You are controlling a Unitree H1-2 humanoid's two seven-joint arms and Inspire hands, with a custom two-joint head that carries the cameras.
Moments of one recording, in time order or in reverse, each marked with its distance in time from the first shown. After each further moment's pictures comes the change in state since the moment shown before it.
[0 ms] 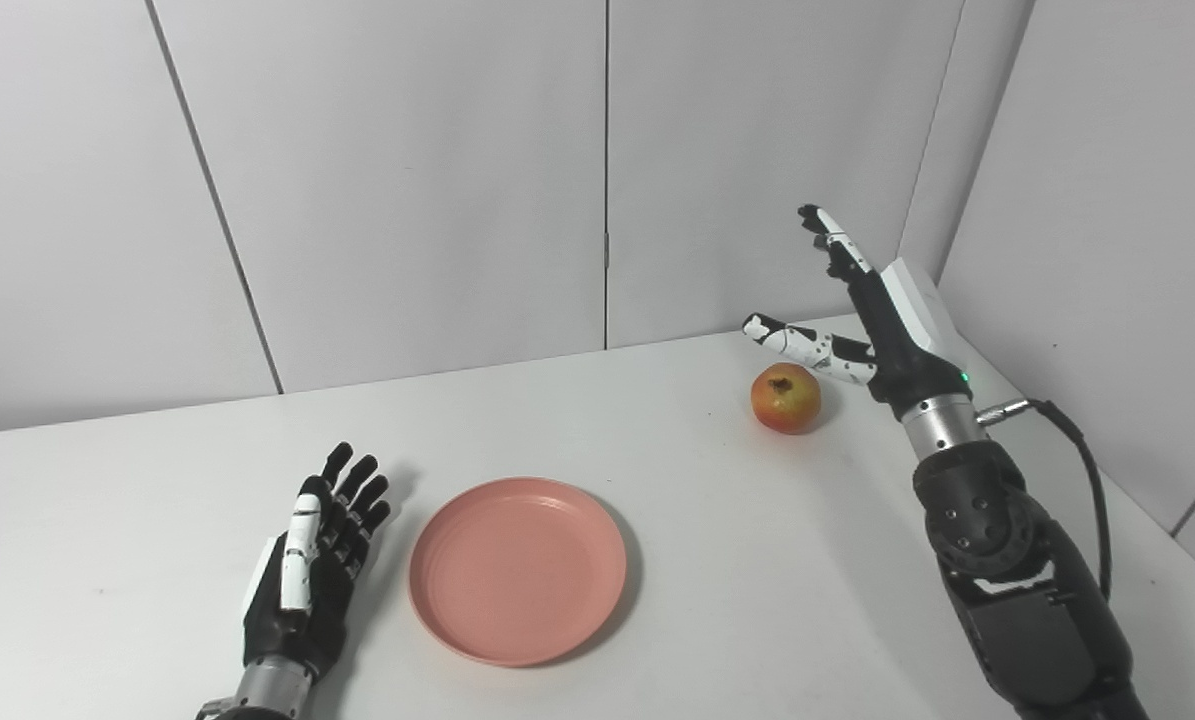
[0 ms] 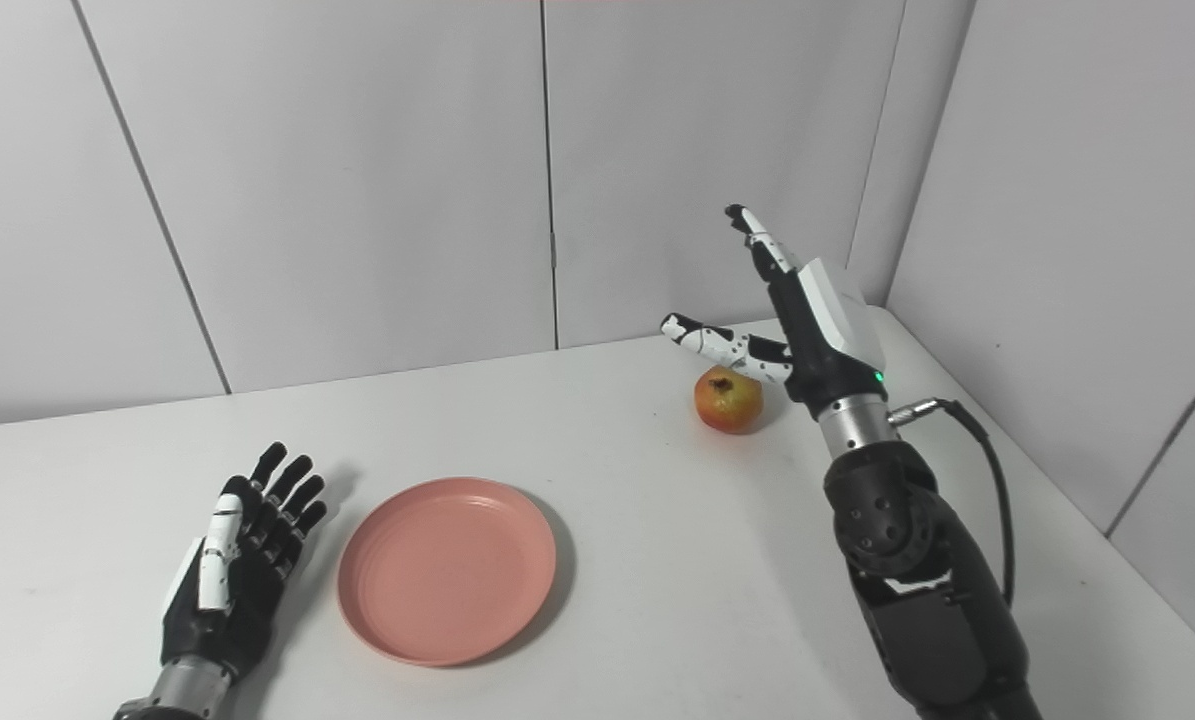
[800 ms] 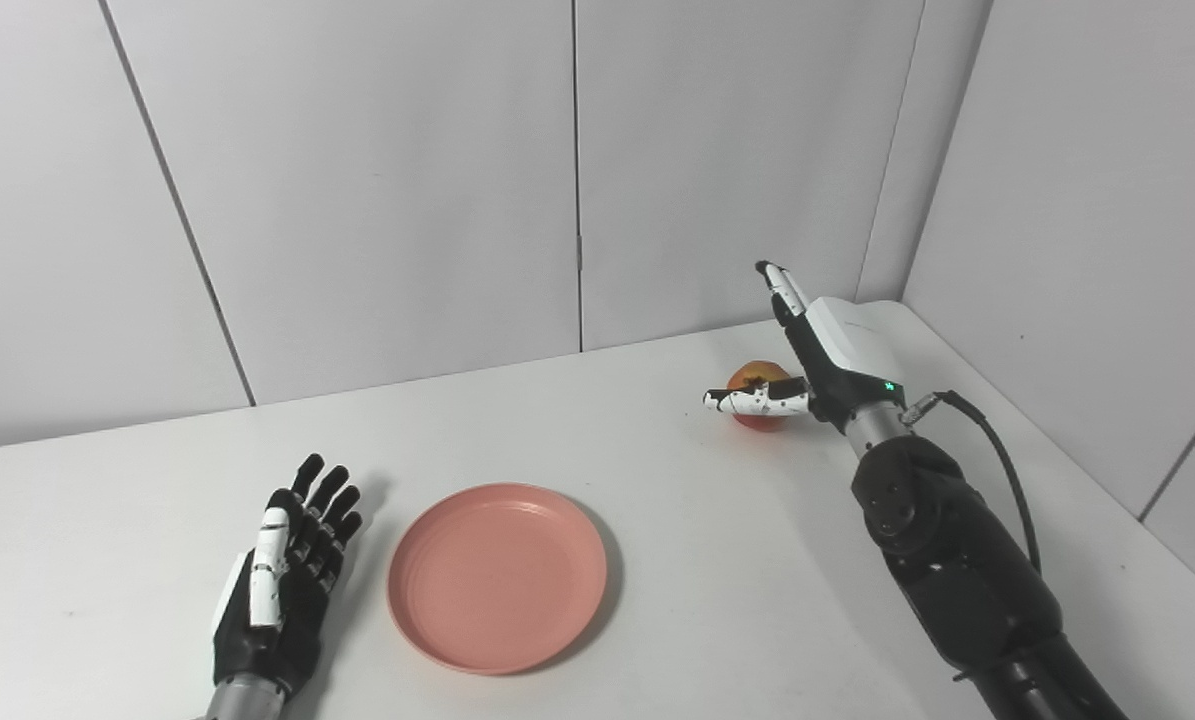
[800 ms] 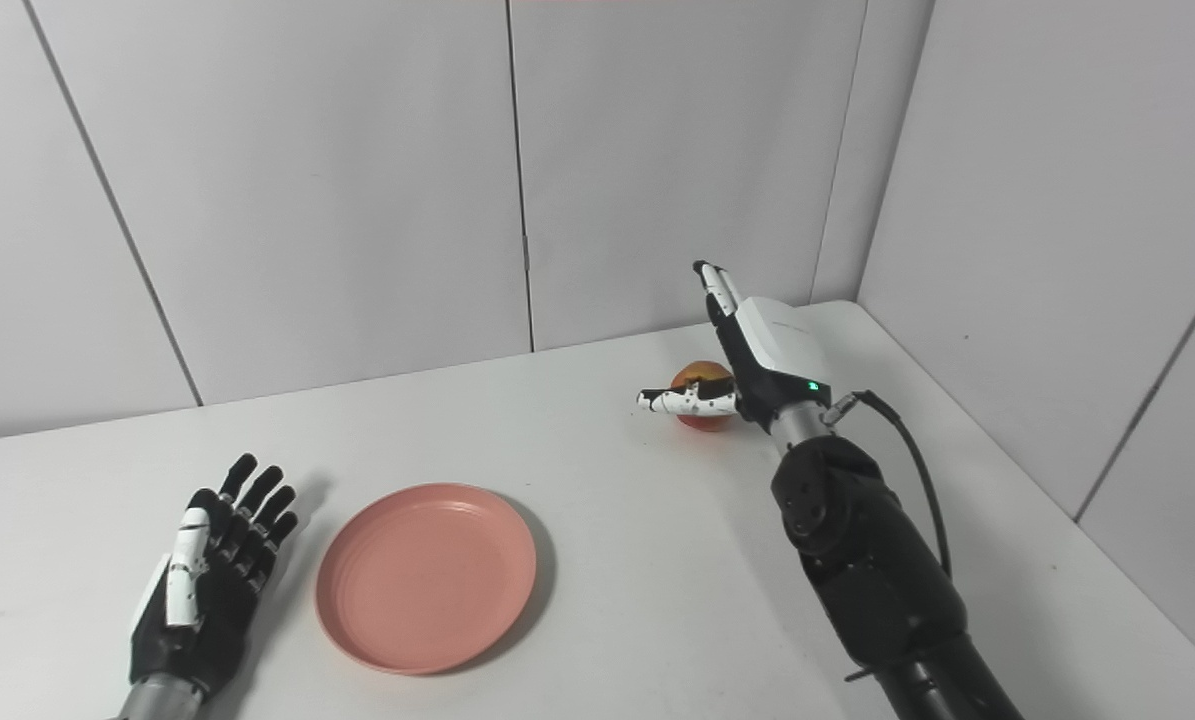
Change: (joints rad) left arm 0.003 0.015 0.002 -0.011 -0.022 0.011 -0.023; right arm -0.062 -0.012 0.114 0.215 -0.173 0.097 0.048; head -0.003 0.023
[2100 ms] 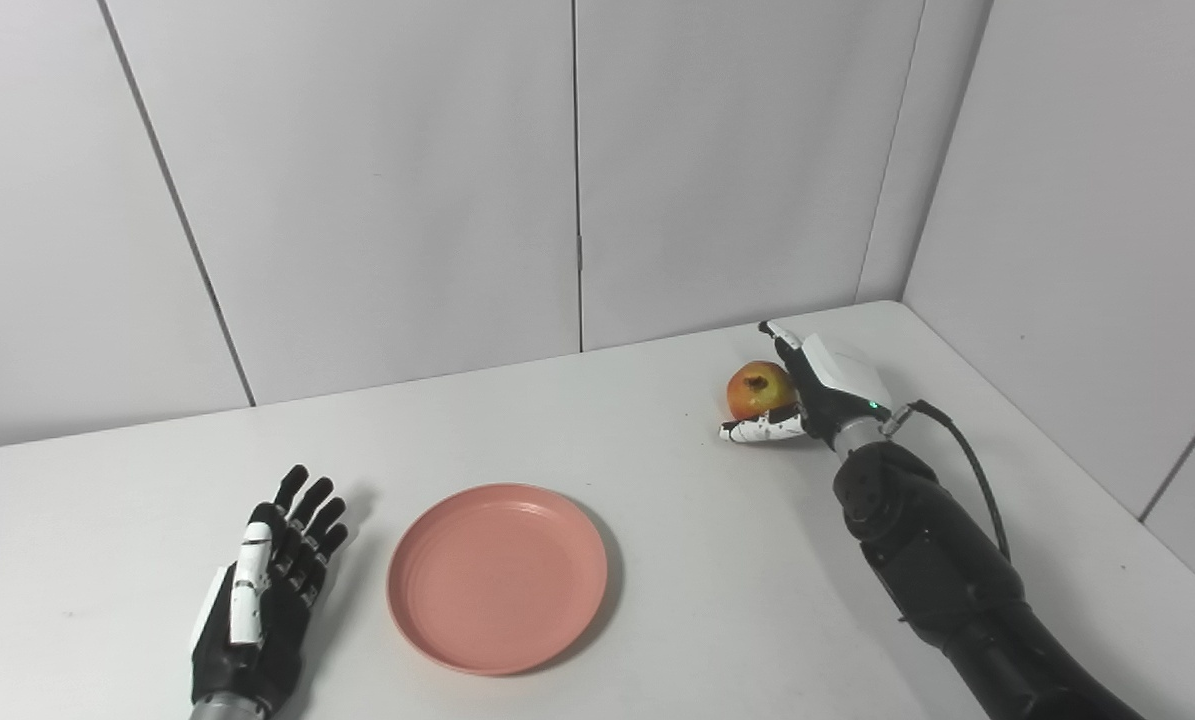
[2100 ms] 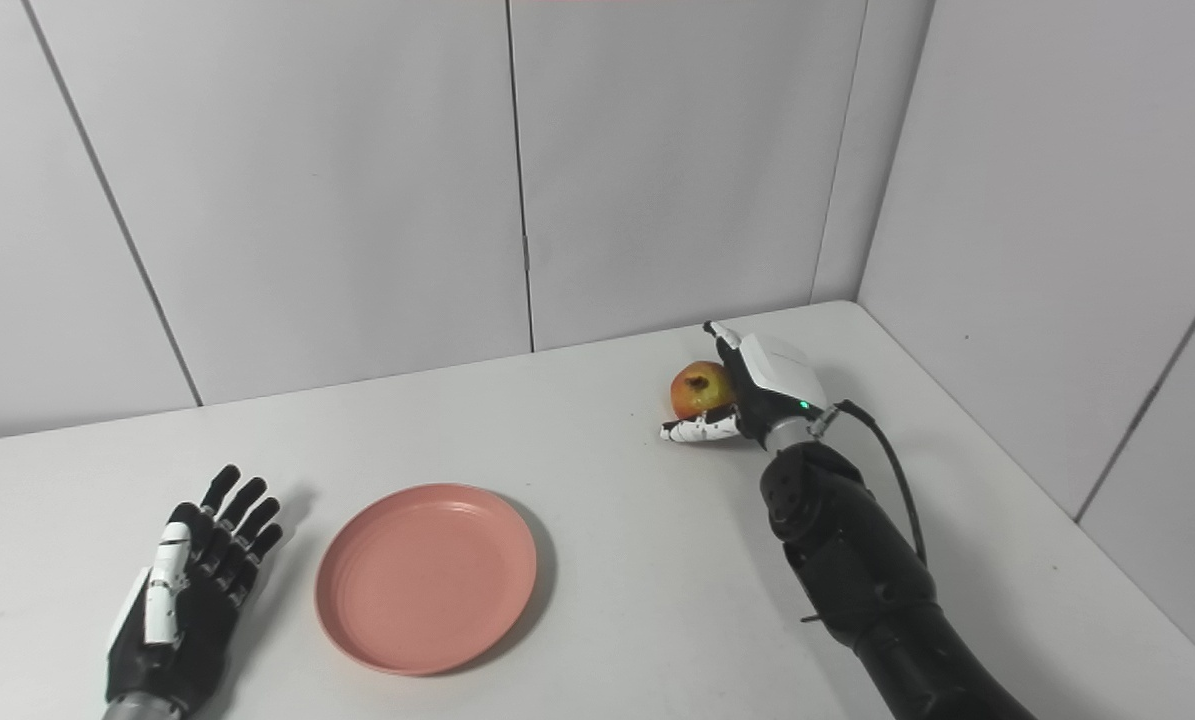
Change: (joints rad) left arm 0.030 0.025 -0.001 -0.042 0.001 0.011 0.000; right arm -0.087 0.001 0.048 0.312 0.053 0.022 -0.091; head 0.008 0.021
